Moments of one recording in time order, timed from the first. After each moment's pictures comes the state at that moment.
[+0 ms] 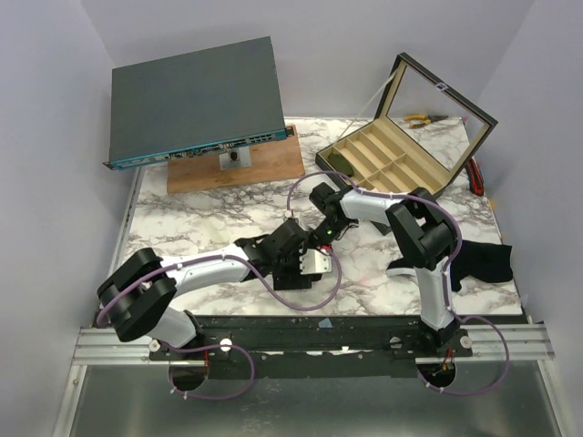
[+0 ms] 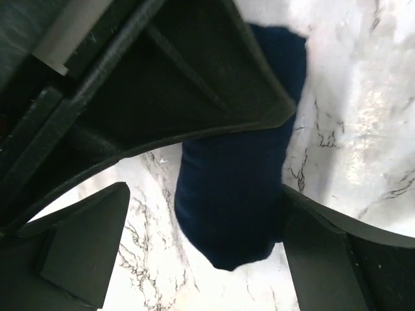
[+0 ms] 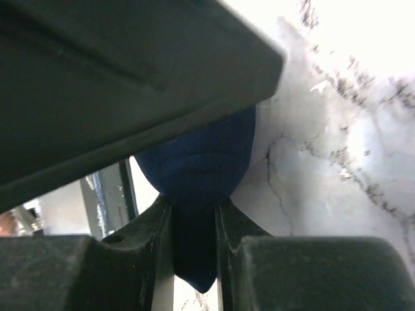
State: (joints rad) left arm -0.94 1.42 0.75 -0.27 0.07 0.65; right arm 0.65 2.10 1.32 -0.79 -0.90 -0.55
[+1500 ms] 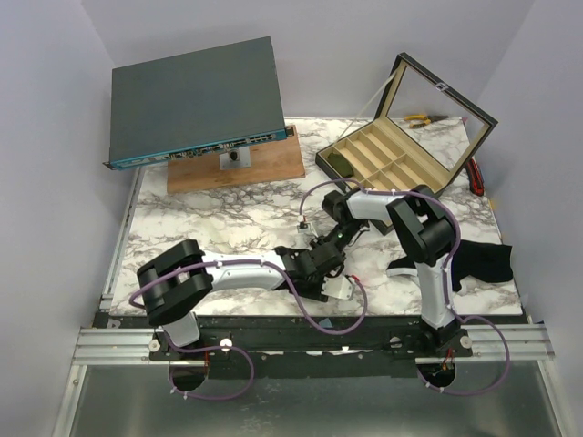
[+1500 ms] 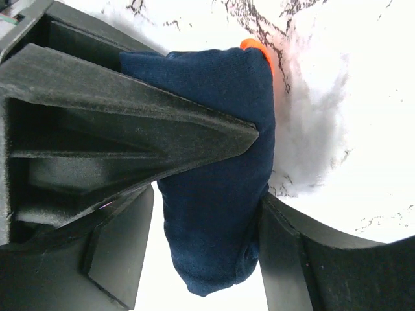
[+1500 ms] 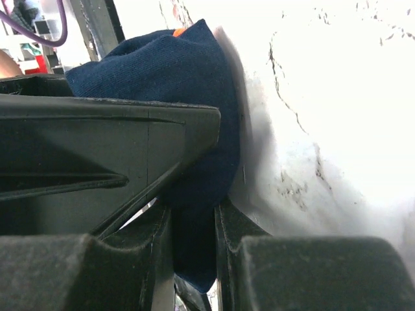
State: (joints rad) left arm -1.17 1.66 0.94 -0.39 -0.13 0.73; right arm 0.59 2.13 1.28 -0.94 -0.95 -0.50
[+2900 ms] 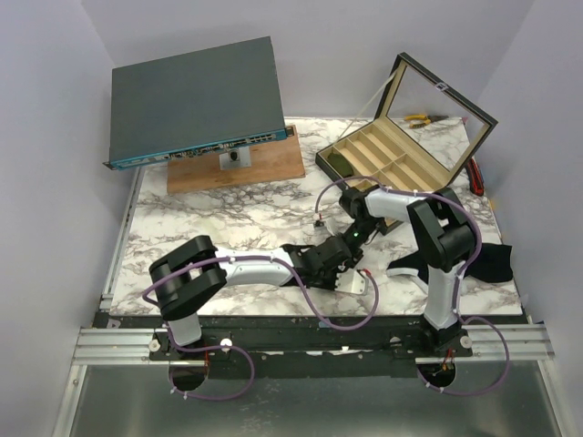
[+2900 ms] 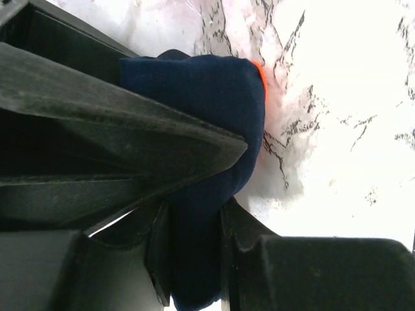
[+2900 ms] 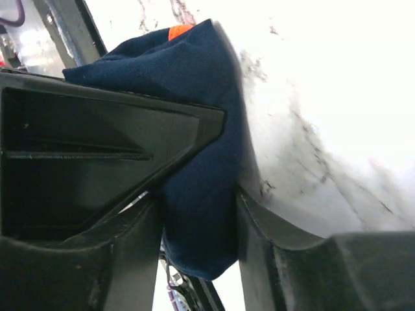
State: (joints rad) left arm -1.16 1.74 1.00 -0.27 0.02 0.67; right arm 0.49 2.00 1.18 -0.98 -0.81 -0.53
